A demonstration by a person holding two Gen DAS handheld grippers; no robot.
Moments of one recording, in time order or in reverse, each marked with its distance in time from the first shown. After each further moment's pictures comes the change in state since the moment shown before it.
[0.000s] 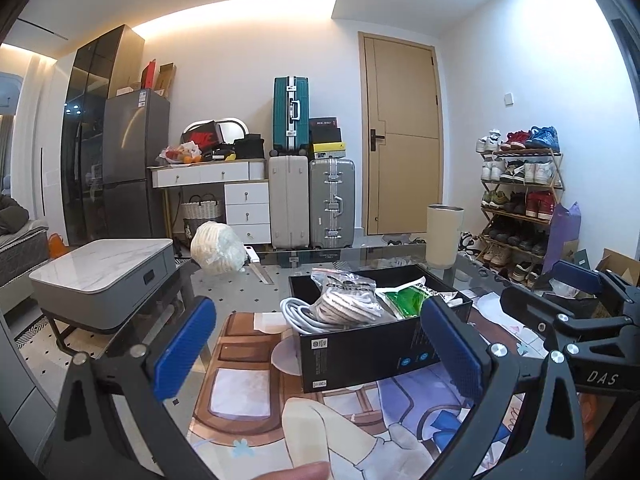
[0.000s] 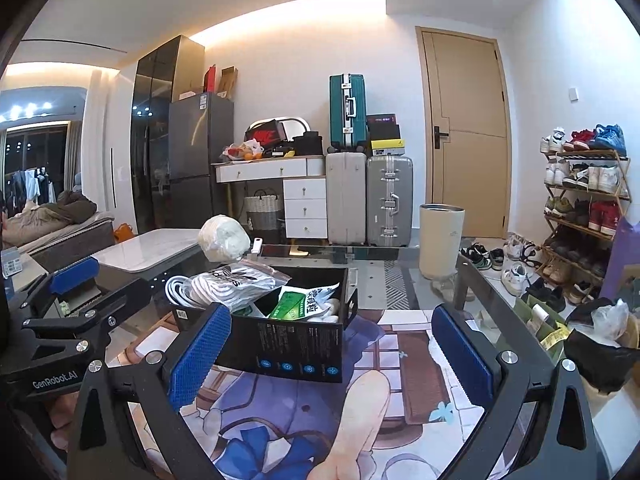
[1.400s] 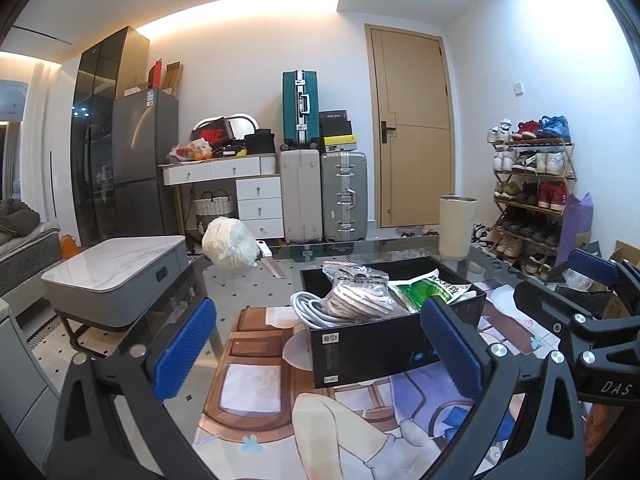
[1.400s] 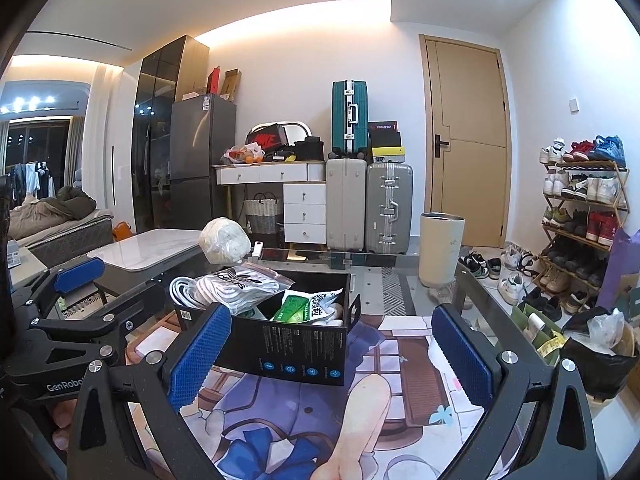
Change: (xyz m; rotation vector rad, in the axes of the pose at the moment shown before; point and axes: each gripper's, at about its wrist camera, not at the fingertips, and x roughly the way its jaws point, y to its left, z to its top) left arm 0.005 -0.006 -0.003 0.016 0.023 0.059; right arm -0.006 0.007 -0.001 -0.018 -0.016 -0.013
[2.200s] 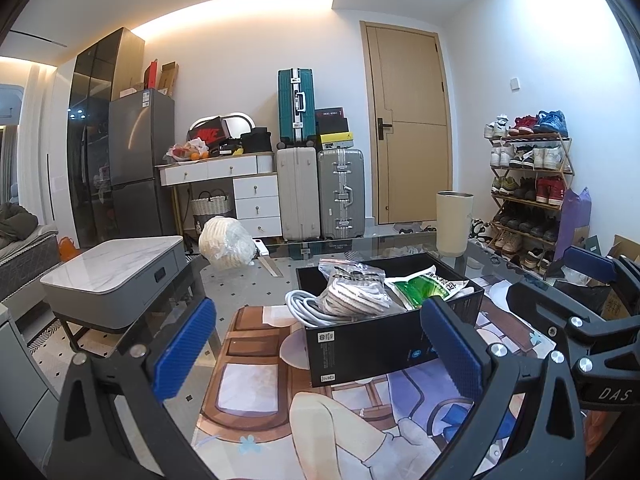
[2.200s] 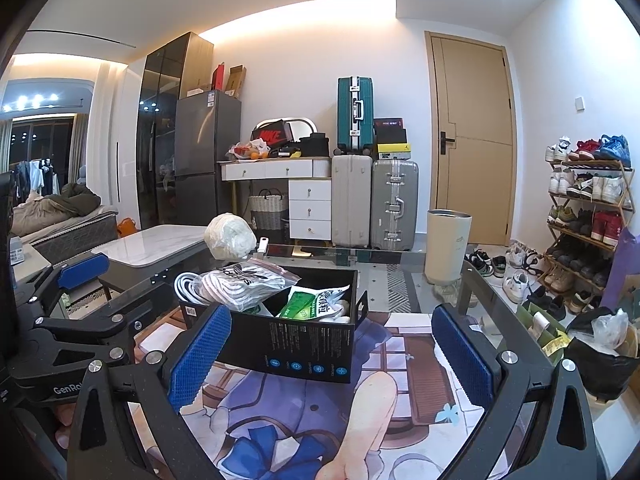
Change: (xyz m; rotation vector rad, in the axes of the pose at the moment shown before) left arm 0.001 -0.001 0.000 0.010 0.009 -0.009; right arm 0.002 0.002 0.001 -0.008 0.013 0.019
